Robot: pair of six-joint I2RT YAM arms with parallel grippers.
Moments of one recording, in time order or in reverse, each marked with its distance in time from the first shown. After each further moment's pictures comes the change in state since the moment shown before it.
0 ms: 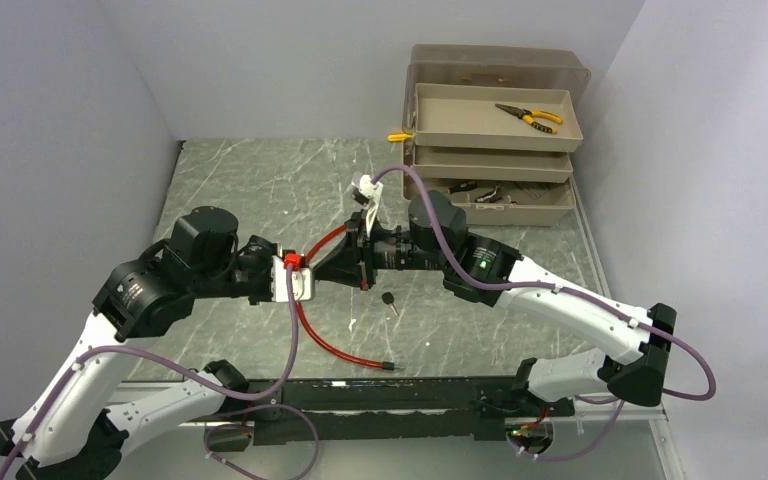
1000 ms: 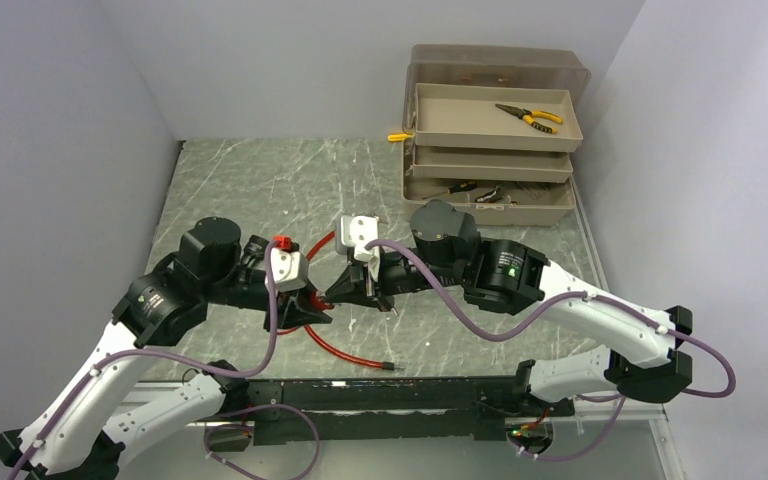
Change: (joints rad) left arm 0.022 -0.068 -0.216 0.279 0.418 -0.510; right arm 0.133 -0.013 0.198 -0.373 0.013 -0.530
